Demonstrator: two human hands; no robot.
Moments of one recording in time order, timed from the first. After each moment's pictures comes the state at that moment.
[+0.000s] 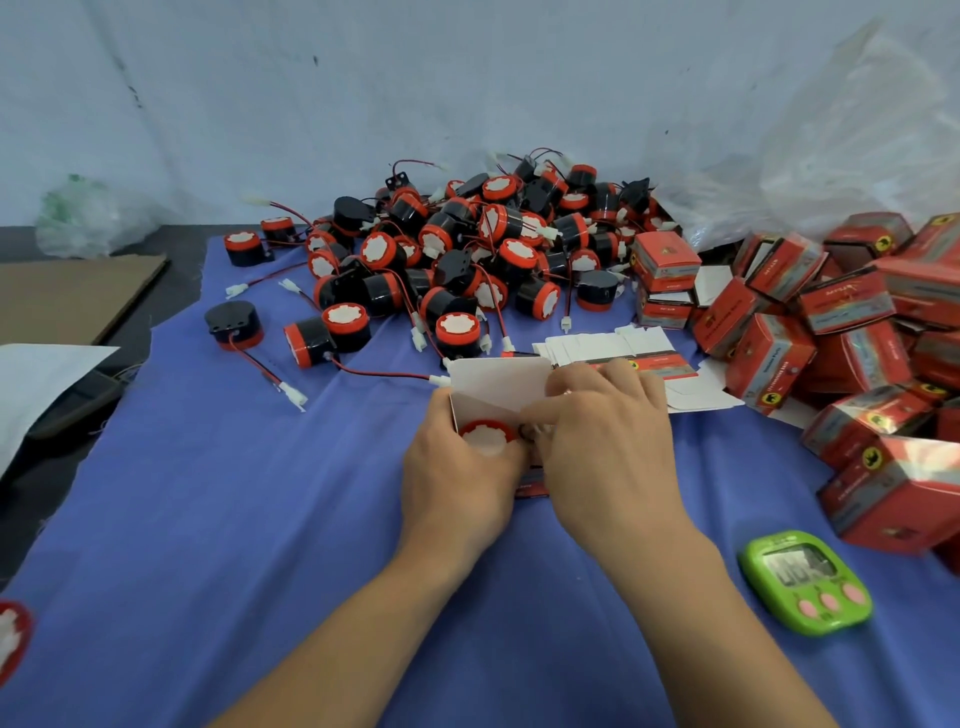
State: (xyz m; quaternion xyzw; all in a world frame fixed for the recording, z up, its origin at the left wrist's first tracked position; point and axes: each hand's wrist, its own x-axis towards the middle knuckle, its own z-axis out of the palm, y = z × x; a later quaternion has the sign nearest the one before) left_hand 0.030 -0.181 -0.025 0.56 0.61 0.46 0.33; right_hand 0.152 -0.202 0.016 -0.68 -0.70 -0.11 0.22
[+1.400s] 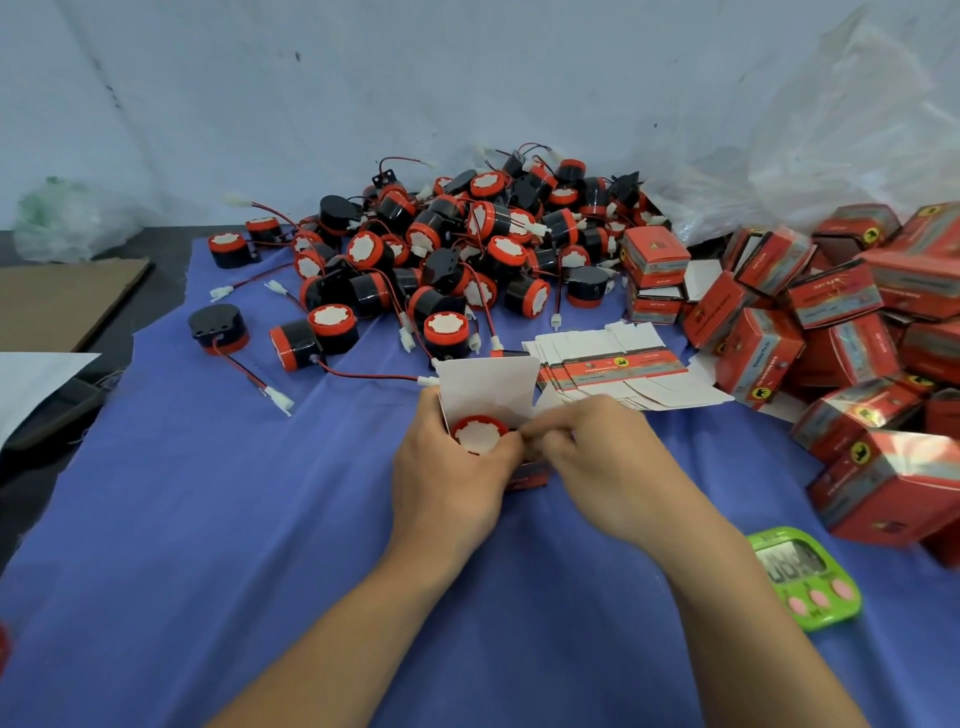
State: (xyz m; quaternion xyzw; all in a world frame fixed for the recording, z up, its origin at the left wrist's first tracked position) left_hand 0.029 -0.174 -0.034 0.58 0.60 0.46 0.30; right_hand 0.174 -0.199 0.021 -0.68 -0.65 0.26 0.24
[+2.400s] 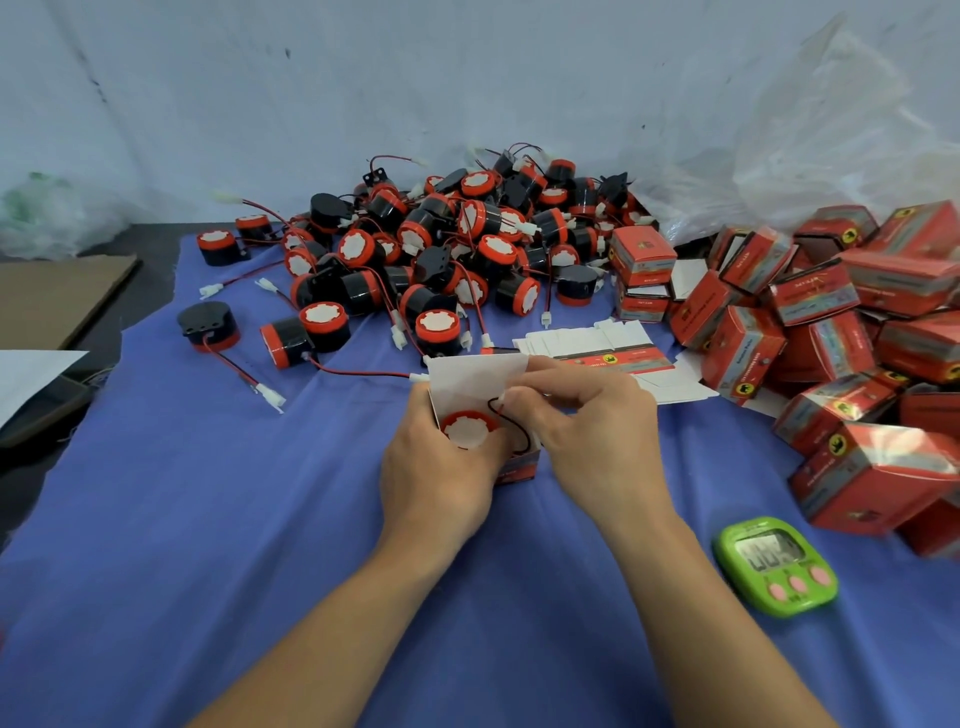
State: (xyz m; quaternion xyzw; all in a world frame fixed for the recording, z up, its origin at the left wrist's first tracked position) left_hand 0.032 -0.181 -0.022 0.58 0.61 0.44 0.30; right_hand 0.167 -0.194 0.008 -0.58 -0.59 0.20 0.52
